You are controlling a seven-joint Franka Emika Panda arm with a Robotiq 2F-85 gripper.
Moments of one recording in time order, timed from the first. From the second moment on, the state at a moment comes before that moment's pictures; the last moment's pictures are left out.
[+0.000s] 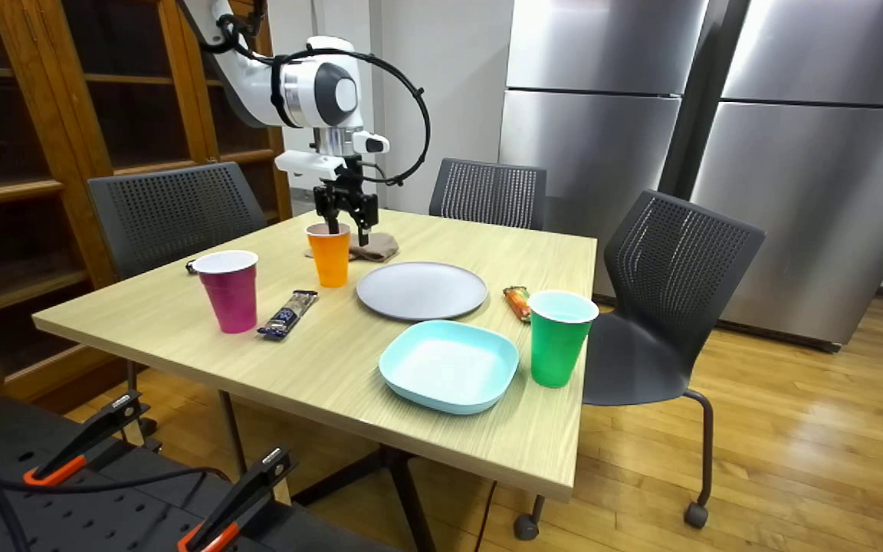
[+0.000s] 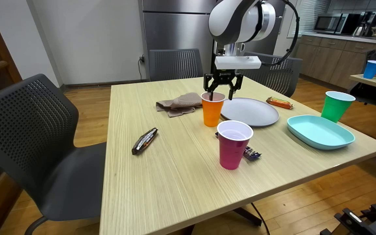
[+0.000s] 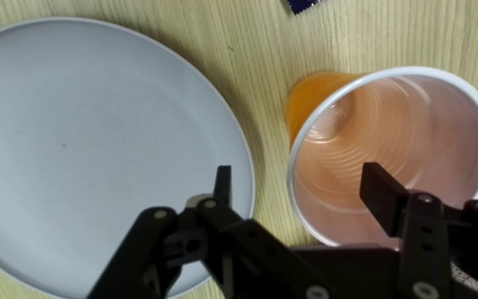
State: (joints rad) arm 0.14 0.69 -0.01 -1.70 -0.03 2.42 0.30
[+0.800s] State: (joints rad) arm 0.15 0.69 -0.01 -1.69 -0.03 2.42 0.29
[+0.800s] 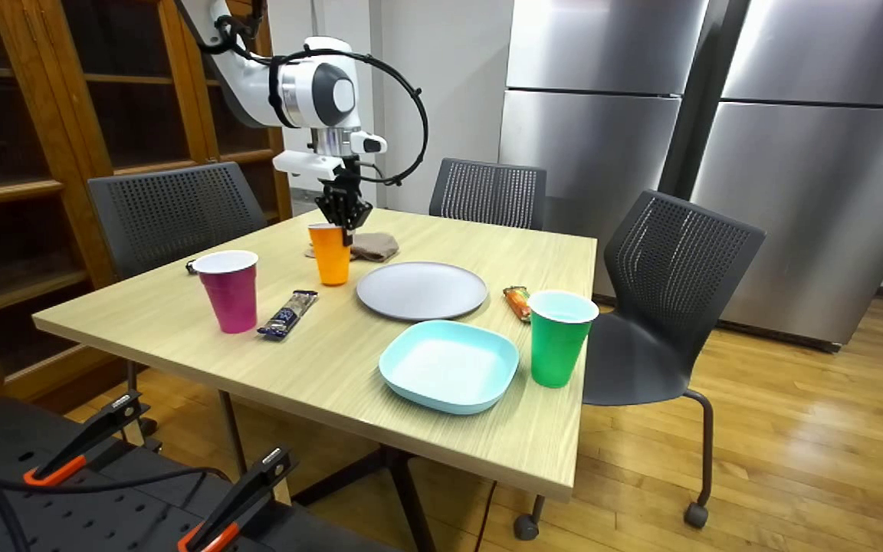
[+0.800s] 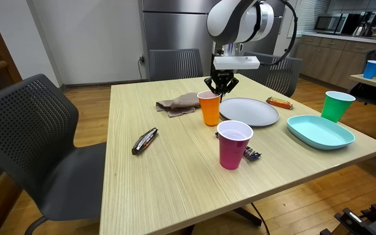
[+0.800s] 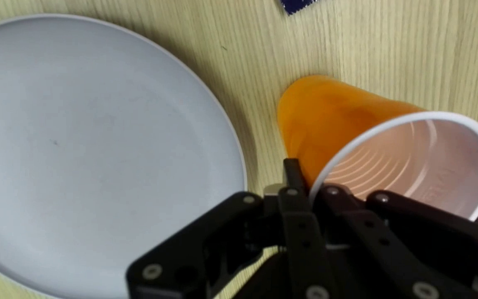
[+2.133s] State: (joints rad) arm 0.10 0.64 -0.01 -1.67 0.01 2.48 0.26
